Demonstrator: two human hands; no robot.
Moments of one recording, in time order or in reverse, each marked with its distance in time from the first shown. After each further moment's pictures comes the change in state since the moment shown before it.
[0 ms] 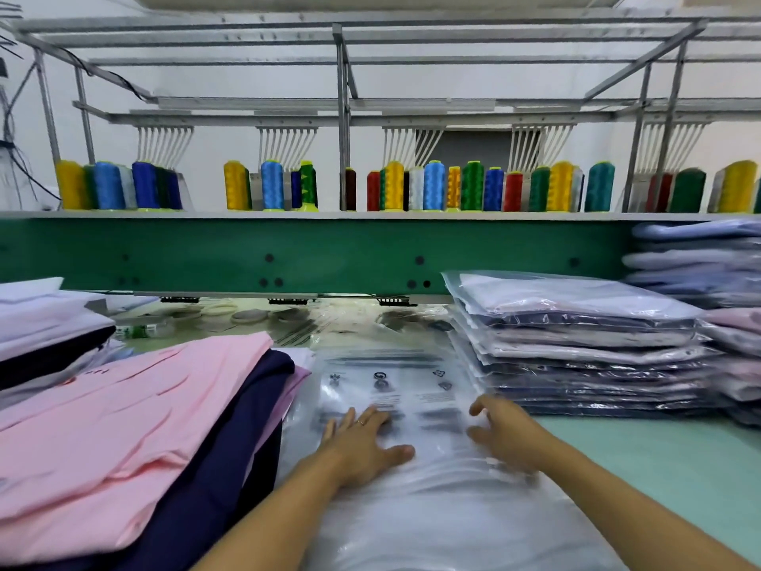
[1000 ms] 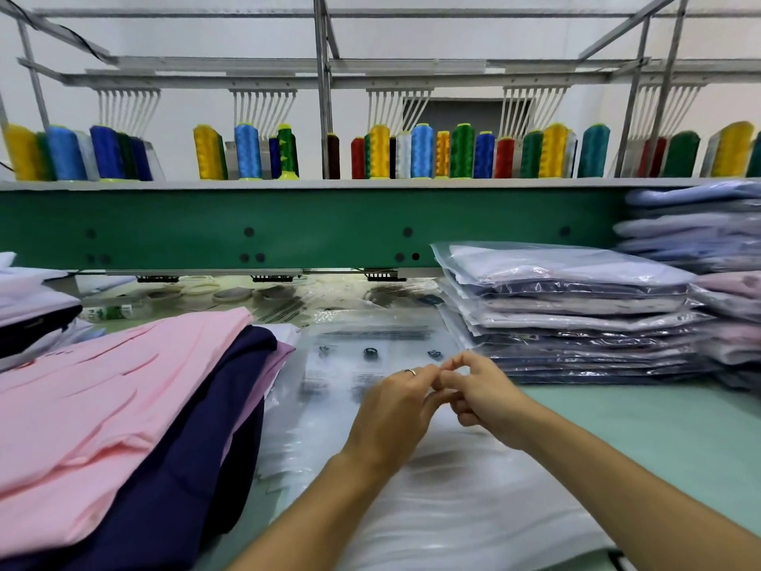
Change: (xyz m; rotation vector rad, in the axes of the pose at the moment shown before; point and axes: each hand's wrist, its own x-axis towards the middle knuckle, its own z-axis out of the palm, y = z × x) left_hand -0.028 0.077 0.001 -0.148 0.723 0.579; right_hand -0.016 -0.052 -0.001 0.997 -0.016 0.152
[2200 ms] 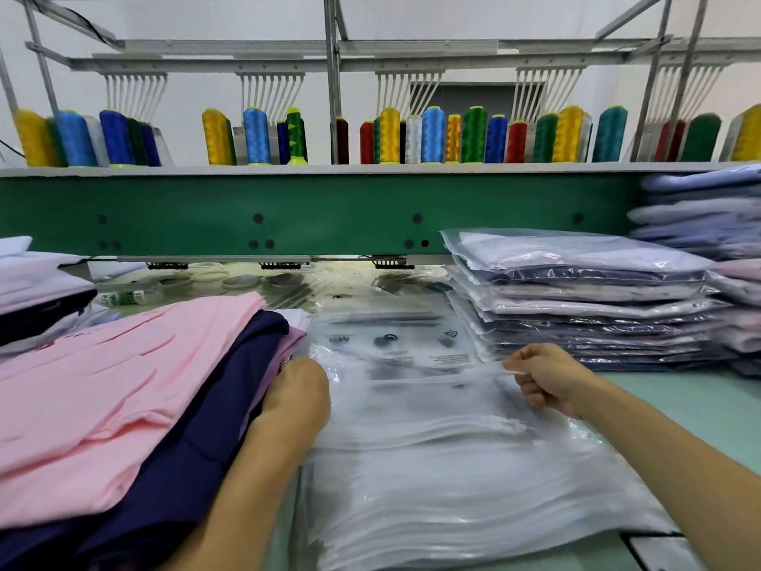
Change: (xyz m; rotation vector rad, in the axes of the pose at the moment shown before) left_hand -0.018 -0.071 -0.075 0.783 -0.593 -0.538; right_hand 0.032 0.026 -0.082 -0.044 0.140 0.155
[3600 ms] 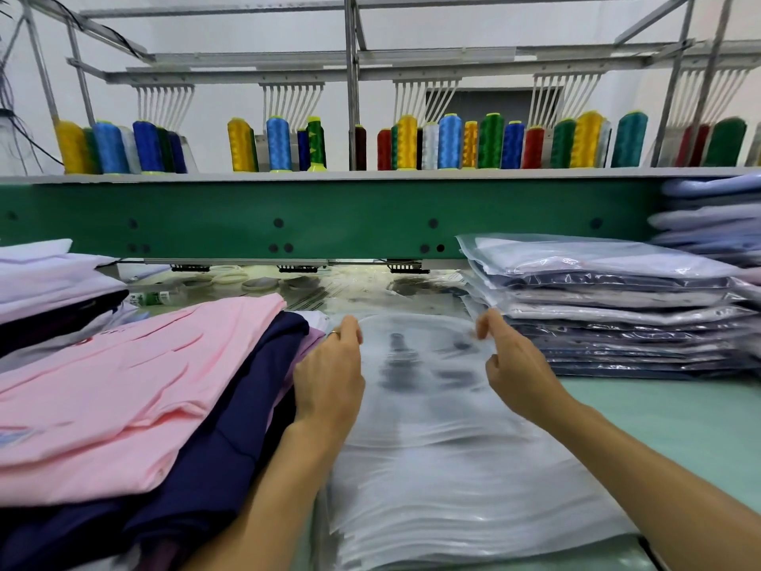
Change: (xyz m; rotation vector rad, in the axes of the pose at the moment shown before) left_hand -0.005 0.018 -0.003 -0.352 0.540 -0.137; right_hand -0.030 -0.017 0.064 -0.703 0.171 -0.858
